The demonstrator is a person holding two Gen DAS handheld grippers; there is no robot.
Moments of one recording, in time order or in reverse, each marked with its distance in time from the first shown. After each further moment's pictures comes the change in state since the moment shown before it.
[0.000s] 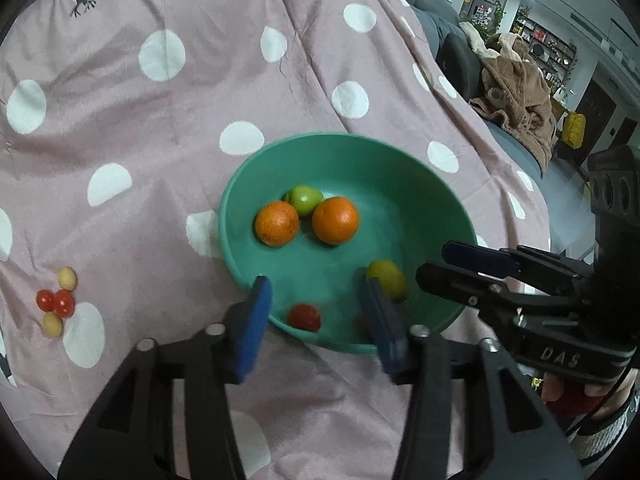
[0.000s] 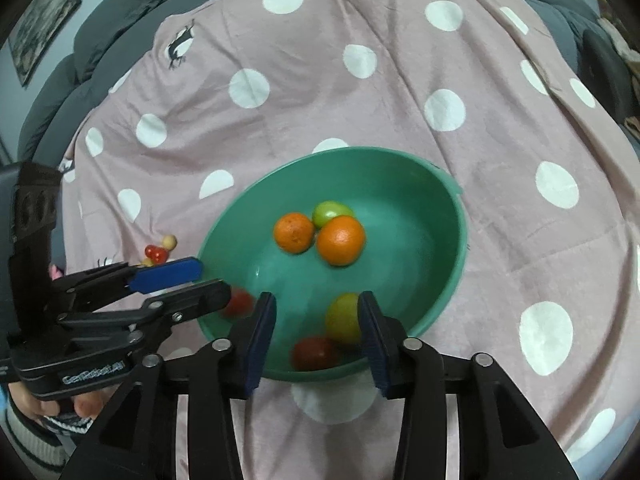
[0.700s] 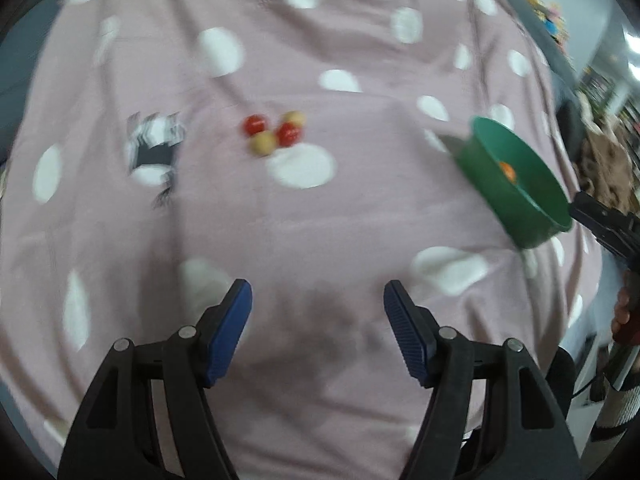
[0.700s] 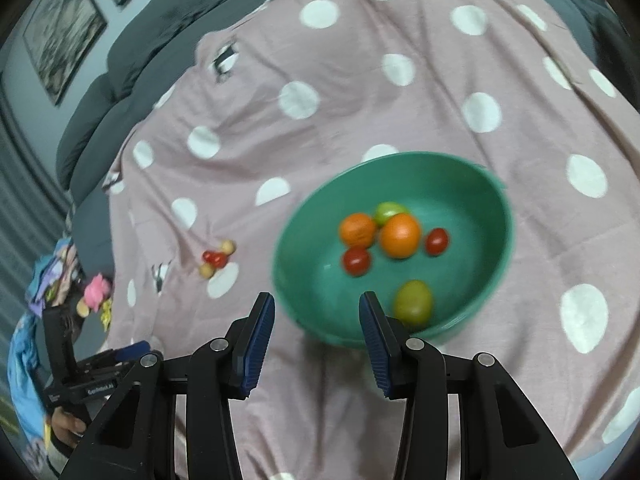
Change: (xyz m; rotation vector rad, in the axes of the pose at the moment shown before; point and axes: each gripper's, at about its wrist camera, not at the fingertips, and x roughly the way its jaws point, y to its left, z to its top) left arm -0.112 0.127 -0.151 -0.406 0.011 0.267; right arm -0.020 0.033 -0.008 0.007 -0.016 0.173
